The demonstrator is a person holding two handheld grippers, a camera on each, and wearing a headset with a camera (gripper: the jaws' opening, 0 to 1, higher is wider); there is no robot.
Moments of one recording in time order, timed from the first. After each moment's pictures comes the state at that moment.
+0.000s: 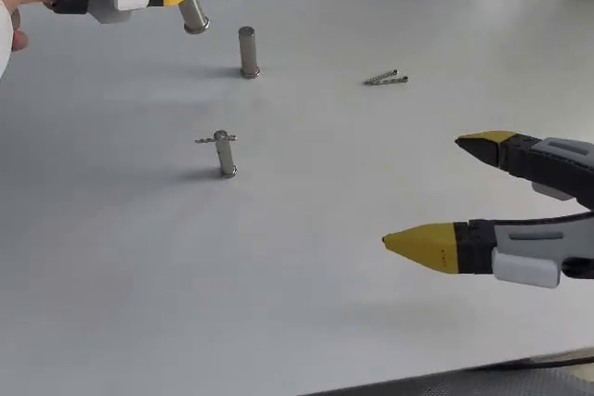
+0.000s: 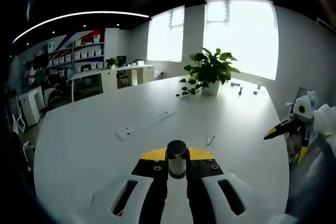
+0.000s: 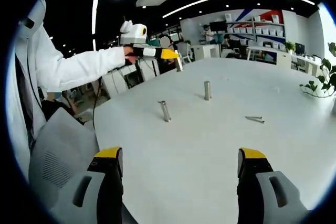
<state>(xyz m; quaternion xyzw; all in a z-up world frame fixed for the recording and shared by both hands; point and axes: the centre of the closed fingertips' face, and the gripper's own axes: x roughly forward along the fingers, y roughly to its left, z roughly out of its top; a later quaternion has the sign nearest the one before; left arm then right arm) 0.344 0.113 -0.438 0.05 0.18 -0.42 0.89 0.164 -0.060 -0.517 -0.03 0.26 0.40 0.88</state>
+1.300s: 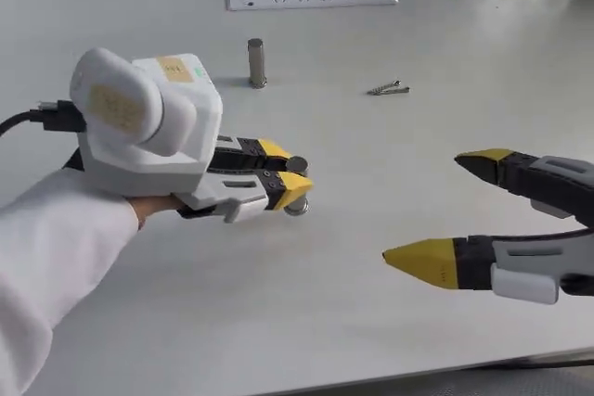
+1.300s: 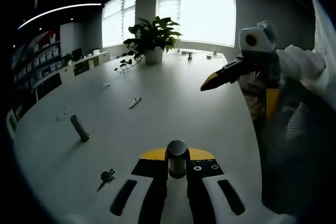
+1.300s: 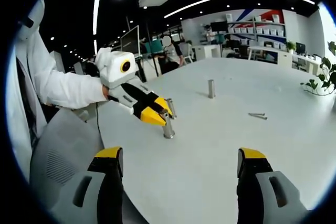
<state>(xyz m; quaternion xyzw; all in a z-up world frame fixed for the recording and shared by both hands) 0.191 0.016 -0.545 0.14 0.23 -0.54 0.79 0.148 -0.058 -0.521 -0.03 0.26 0.41 0.88</state>
